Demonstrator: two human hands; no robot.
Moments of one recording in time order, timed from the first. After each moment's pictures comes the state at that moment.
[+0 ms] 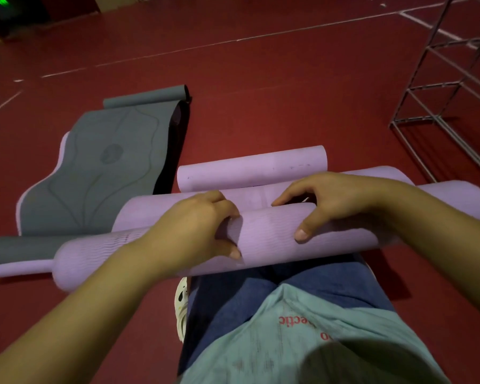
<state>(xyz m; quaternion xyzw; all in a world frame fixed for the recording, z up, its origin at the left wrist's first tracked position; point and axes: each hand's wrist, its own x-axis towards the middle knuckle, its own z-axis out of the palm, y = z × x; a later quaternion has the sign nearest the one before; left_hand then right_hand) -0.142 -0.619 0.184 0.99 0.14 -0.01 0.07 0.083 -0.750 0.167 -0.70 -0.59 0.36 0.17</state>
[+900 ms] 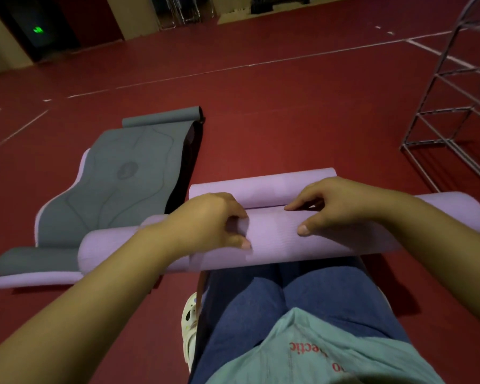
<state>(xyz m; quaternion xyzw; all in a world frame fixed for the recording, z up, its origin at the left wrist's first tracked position) -0.120 -0.593 0.202 0.98 0.15 -0.04 0.08 0.095 -0.733 0.174 -0.74 -0.58 0.28 0.18</state>
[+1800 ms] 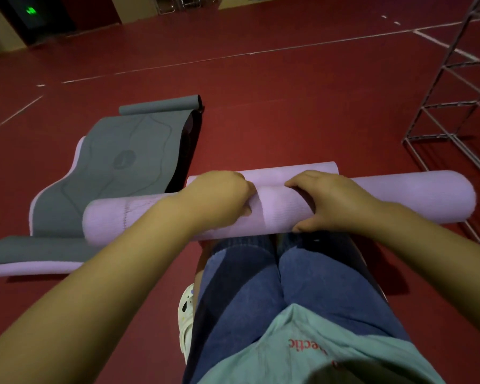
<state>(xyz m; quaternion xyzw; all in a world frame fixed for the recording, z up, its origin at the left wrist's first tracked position) -0.082 -0.583 0.199 0.98 0.13 -0.09 -0.08 0.073 -0.732 0.163 -0.77 -0.62 0.05 0.12</state>
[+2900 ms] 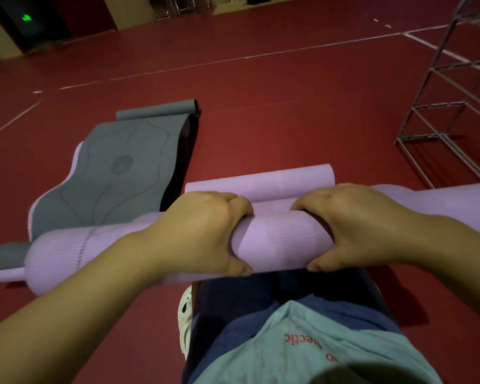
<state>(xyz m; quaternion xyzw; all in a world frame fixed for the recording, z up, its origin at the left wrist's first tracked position) -0.142 -0.628 0.228 1.00 0.08 0.02 -0.01 0.041 -0.785 0.213 -0.74 -0.67 0.07 0.04</state>
